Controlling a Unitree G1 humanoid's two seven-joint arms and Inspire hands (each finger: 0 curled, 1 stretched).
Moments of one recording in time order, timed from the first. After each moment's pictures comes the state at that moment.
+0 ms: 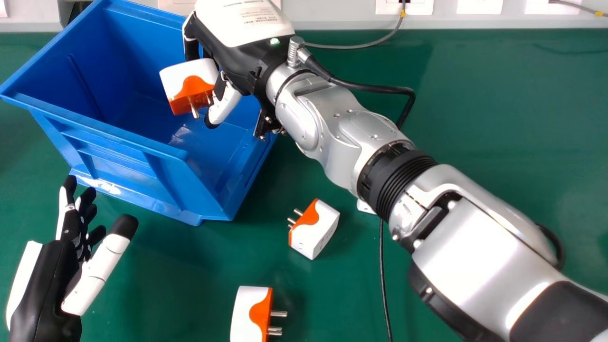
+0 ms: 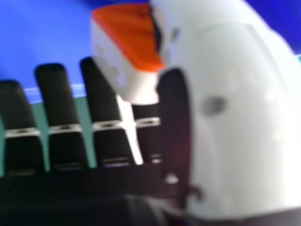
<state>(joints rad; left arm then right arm) 0.44 0.25 0.30 -0.09 -0.09 -0.23 -0.19 -1.28 0.17 0.56 1.29 -0.70 -0.08 -0.20</state>
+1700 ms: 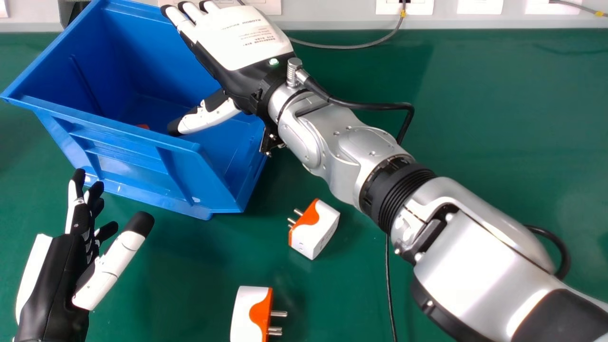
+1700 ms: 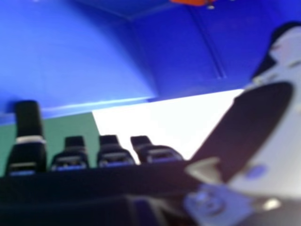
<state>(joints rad) 0.42 0.24 0.28 -0.11 -0.04 -0.21 -0.17 -1.23 0.16 0.66 1.28 -0.75 -0.10 -0.26</state>
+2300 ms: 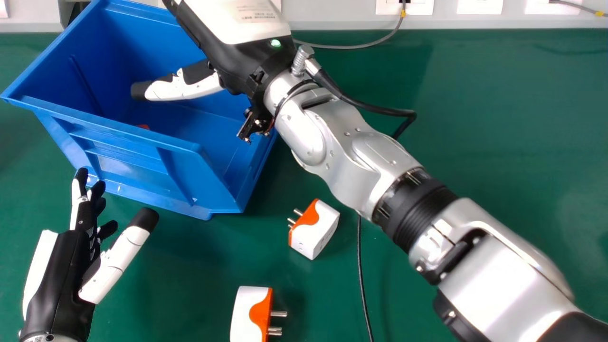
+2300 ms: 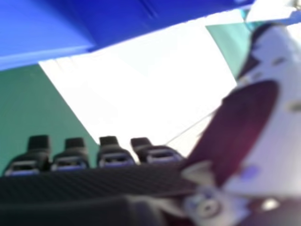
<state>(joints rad) 0.39 0.24 0.26 -0.11 0.00 -0.17 -0.13 -1.03 0.06 0.56 0.80 -0.71 -0.07 -0.23</state>
